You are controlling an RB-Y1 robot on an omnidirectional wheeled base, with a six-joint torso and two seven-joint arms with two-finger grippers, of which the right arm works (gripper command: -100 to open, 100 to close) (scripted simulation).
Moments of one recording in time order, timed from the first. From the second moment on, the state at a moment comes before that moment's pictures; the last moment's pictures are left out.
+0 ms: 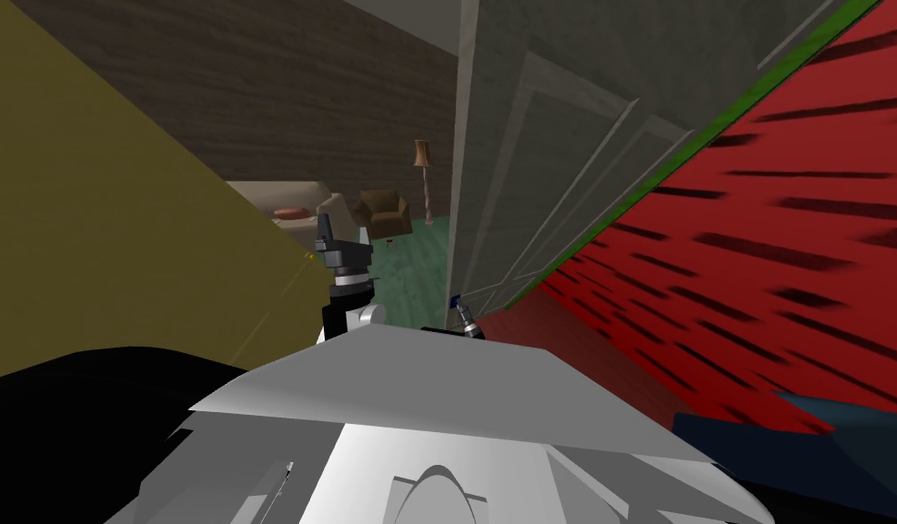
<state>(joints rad) 0.25 -0.02 0.32 -1.07 0.39 -0.74 -0.21</state>
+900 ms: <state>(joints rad) 0.22 -0.05 0.23 -1.04 0.33 -0.75 -0.18</state>
